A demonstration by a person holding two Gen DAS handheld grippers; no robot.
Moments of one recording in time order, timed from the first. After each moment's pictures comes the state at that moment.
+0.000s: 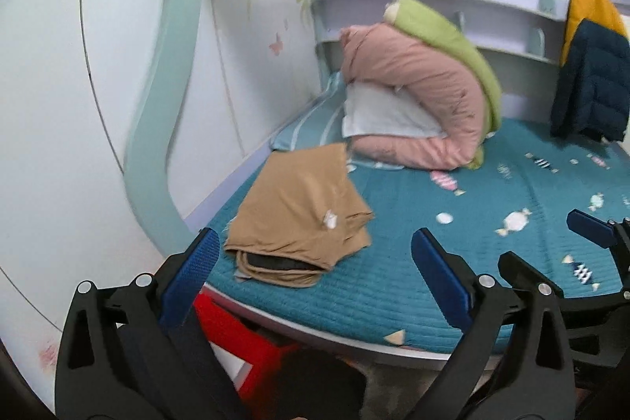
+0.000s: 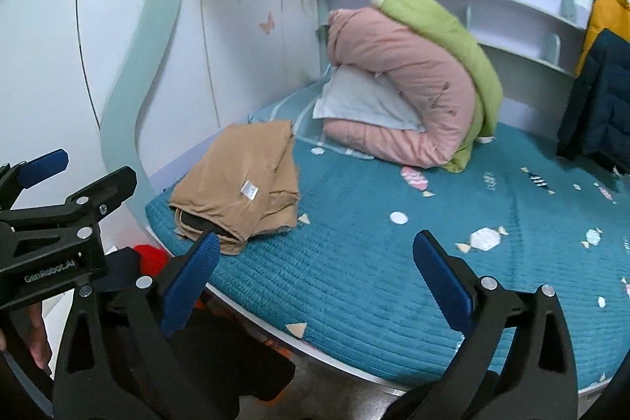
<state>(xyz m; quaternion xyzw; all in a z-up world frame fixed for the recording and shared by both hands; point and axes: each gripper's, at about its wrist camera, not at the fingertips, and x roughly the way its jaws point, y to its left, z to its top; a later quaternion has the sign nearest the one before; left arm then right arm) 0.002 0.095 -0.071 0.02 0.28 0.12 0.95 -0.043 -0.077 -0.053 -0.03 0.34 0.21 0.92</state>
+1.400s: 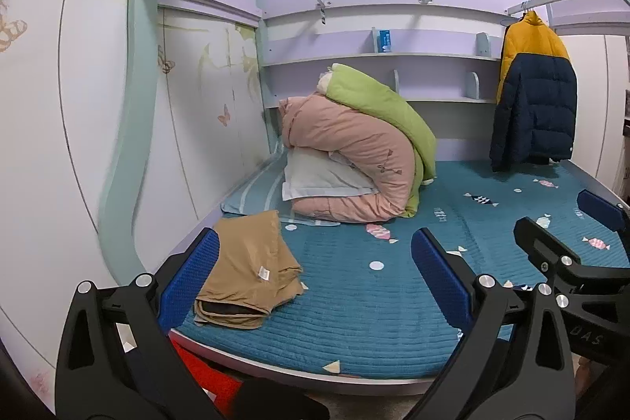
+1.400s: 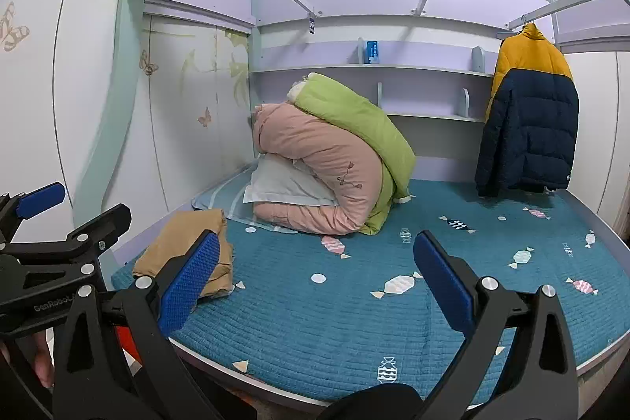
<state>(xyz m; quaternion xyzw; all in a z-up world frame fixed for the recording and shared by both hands) -0.052 0.008 -0.004 0.04 0.19 0.04 0.98 -0.106 -0.159 0.031 0.00 0.21 0.10 0.97</state>
